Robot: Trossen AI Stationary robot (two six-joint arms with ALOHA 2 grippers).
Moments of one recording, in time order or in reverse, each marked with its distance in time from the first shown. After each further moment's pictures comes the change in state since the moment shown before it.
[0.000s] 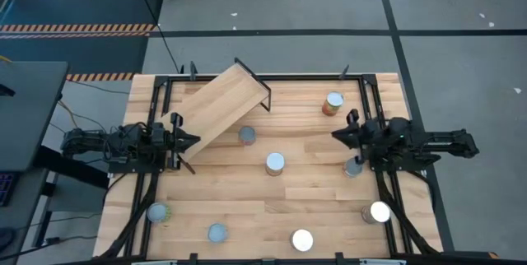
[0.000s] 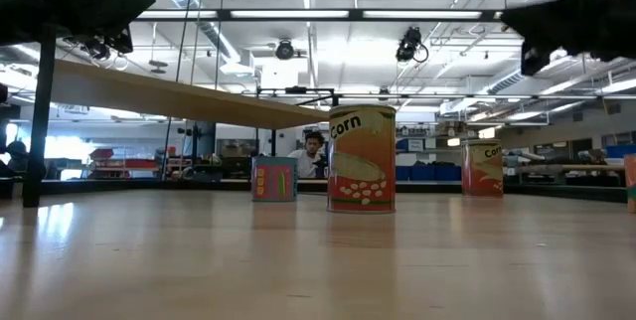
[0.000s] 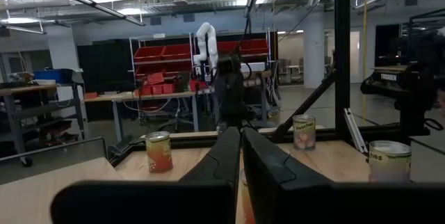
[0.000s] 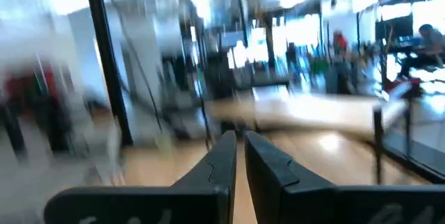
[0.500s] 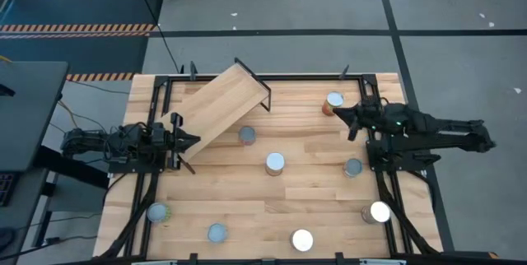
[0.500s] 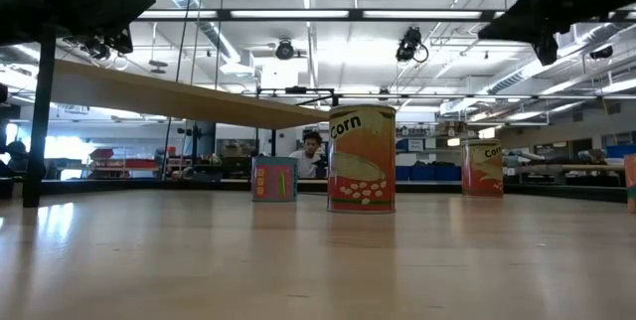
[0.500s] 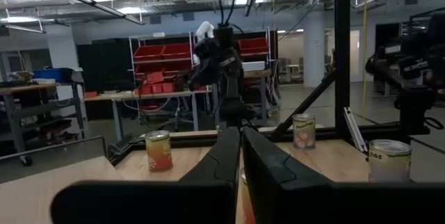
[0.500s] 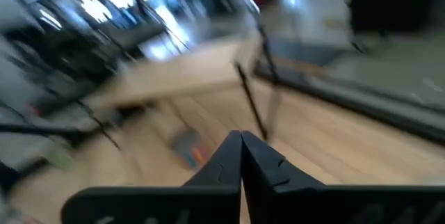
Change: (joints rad) left arm 0.000 0.000 0.000 -0.004 0.000 0.000; right arm -0.057 0.373 0.456 -0.620 0.398 0.288
